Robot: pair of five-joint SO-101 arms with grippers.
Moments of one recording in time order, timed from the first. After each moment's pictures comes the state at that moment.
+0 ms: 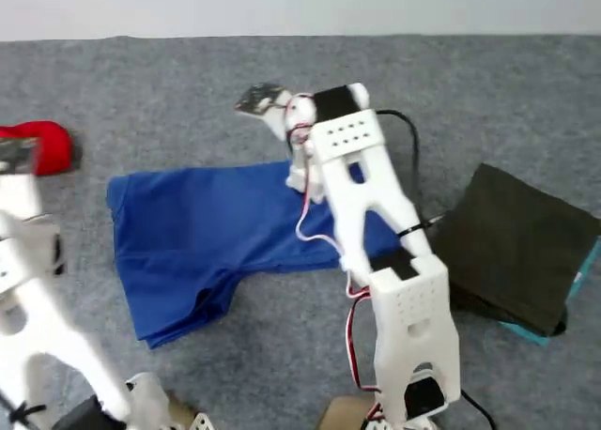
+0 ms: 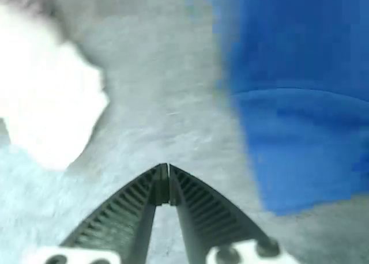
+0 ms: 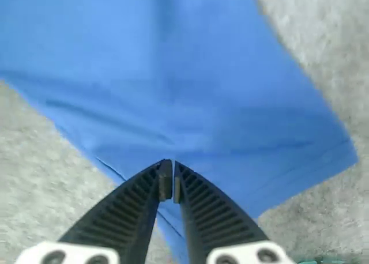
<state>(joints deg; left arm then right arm) -44.4 -23.9 23.5 87.6 -24.5 -25.0 36.3 -44.8 100.3 35.5</state>
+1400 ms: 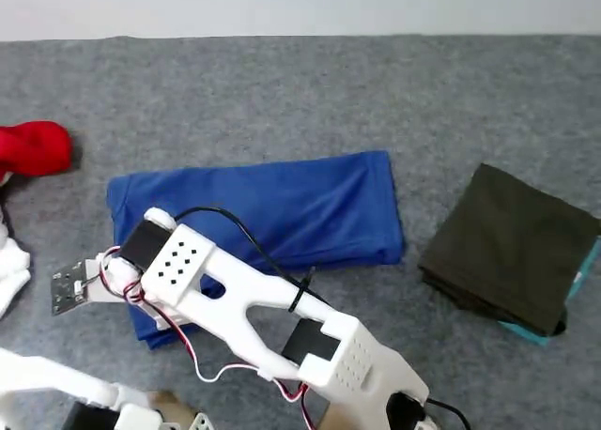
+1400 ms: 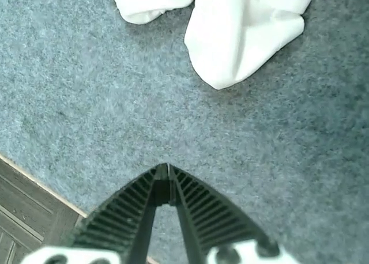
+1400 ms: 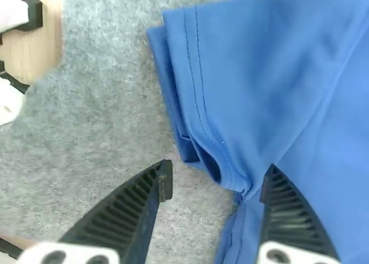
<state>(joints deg) -74.7 -23.9 31.2 72.0 -40.8 -65.1 35.1 -39.8 100.4 41.3</state>
